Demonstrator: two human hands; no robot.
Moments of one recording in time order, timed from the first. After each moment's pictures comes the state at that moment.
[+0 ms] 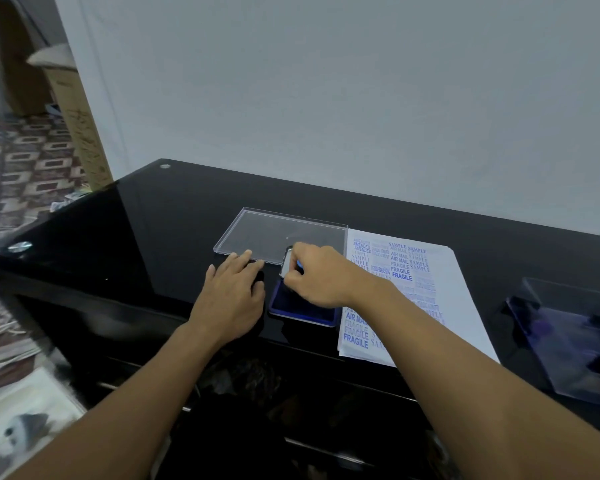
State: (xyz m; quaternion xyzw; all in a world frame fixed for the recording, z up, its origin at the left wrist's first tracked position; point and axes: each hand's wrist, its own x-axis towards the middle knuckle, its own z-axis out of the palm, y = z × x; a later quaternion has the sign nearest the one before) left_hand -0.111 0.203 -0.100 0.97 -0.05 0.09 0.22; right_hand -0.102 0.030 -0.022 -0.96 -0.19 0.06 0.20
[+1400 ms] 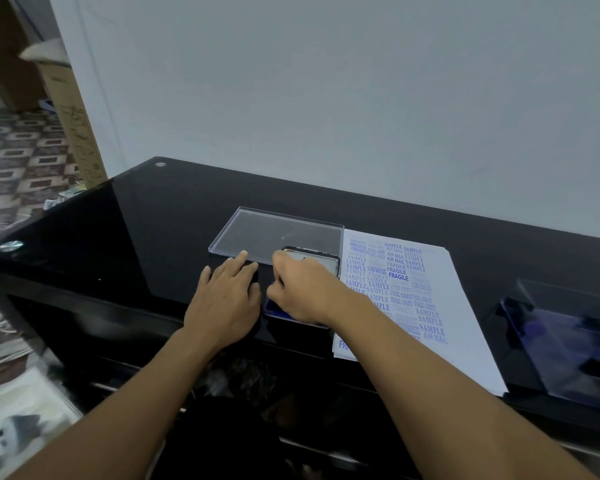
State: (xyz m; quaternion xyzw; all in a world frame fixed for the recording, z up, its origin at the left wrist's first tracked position) left_hand -0.116 0.200 -0.103 0.98 -0.05 0.09 0.20; right_hand -0.108 0.047 -0.043 -0.96 -0.22 0.03 0.16
